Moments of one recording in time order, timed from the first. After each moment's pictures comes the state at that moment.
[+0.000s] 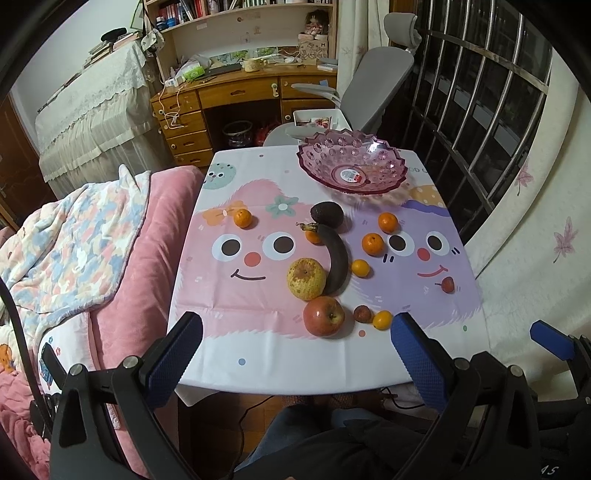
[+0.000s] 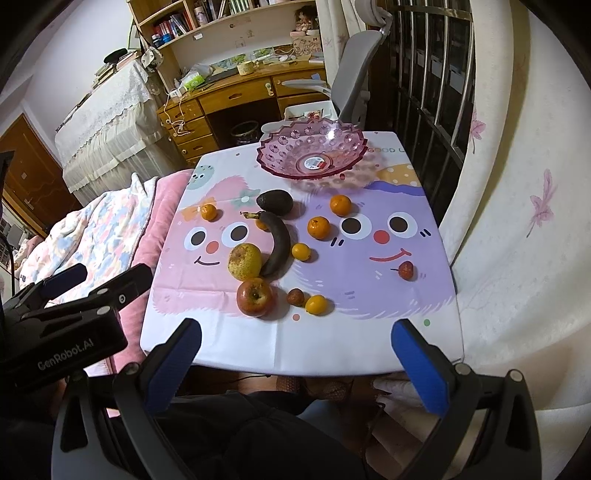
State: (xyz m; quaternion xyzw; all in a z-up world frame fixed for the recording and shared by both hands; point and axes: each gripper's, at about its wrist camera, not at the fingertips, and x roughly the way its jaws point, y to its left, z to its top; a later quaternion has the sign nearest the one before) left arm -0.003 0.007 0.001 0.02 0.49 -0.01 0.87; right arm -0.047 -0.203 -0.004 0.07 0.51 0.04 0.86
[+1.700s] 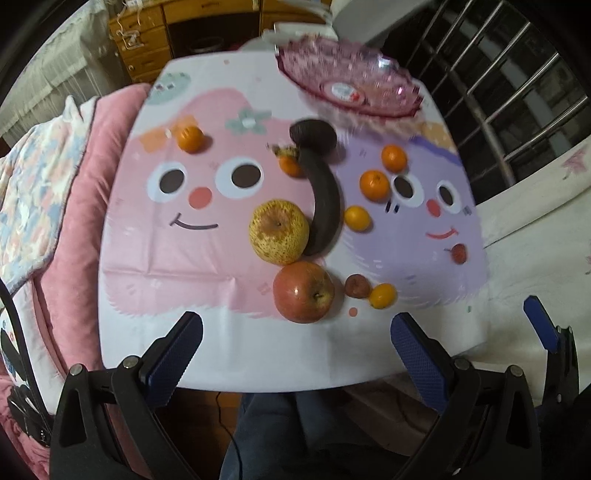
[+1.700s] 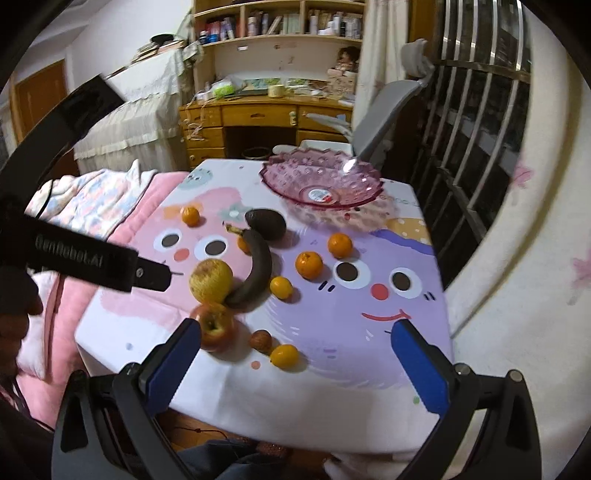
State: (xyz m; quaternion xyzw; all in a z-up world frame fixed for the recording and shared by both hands) left arm 0.094 0.006 -0.131 -0.03 0.63 -0.07 0.77; right arm -0.009 -0.194 -0.101 -0.06 0.41 0.08 0.91
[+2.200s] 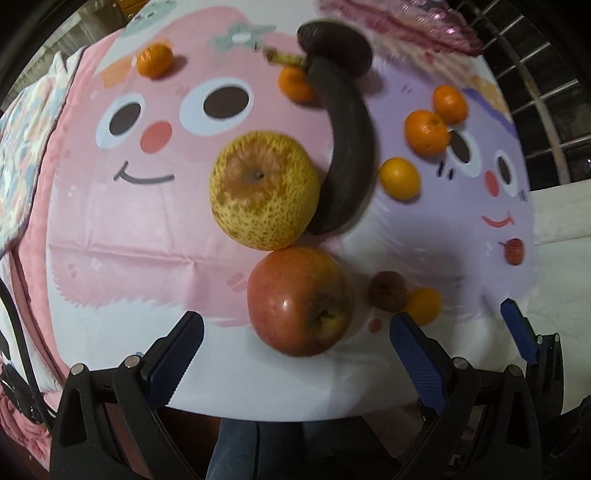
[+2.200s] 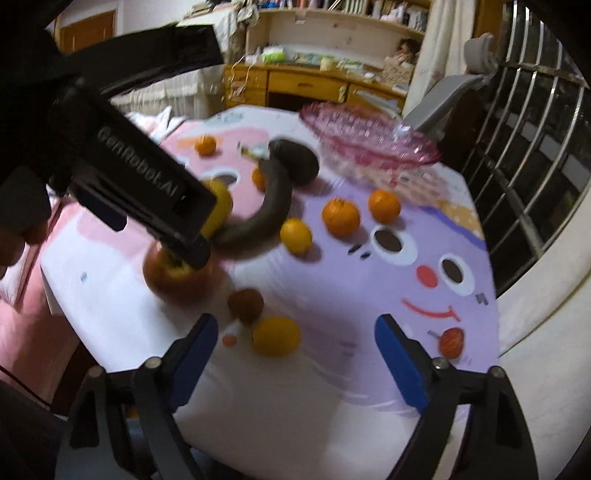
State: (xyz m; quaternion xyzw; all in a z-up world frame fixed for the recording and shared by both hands) left arm 0.128 -0.019 -0.246 -0.05 0.71 -0.03 0.70; right arm 0.013 -0.190 -0.212 -0.13 0.45 0.15 0.87
